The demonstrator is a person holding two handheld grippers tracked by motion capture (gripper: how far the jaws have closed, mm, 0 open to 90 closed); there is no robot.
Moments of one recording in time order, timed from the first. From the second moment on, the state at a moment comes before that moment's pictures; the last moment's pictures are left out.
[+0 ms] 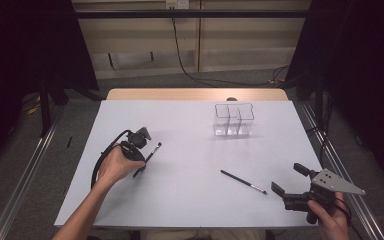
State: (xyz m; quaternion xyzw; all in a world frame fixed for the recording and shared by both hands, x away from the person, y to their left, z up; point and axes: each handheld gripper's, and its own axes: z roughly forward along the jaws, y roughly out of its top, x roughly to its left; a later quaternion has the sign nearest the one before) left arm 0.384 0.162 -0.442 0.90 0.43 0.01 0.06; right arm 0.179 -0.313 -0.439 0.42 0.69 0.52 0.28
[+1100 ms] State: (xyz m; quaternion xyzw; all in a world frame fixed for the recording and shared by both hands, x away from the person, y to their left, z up) left arm 0.388 0.169 -0.442 0.90 0.43 -0.02 0.07; right arm 0.179 -0.312 -0.440 0.42 0.69 0.52 0.27
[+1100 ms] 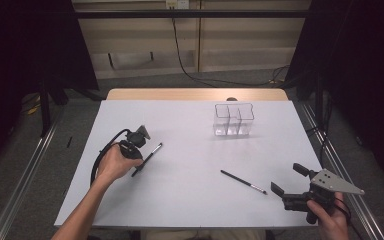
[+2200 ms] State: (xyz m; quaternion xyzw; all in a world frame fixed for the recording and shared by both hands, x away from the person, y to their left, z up) left arm 0.372 0.189 -0.418 0.87 0.42 0.01 0.24; right arm 0.180 -0.311 -0.440 0.42 0.69 0.52 0.28
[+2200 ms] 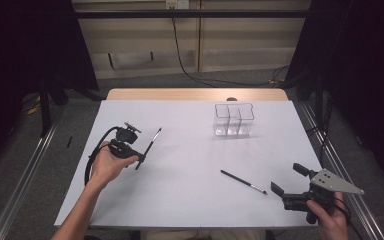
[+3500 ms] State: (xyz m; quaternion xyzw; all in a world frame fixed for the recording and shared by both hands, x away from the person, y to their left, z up) left arm 0.347 0.215 -0.408 0.78 0.38 0.14 0.48; right arm 0.179 -0.312 -0.441 0.42 0.69 0.52 0.27
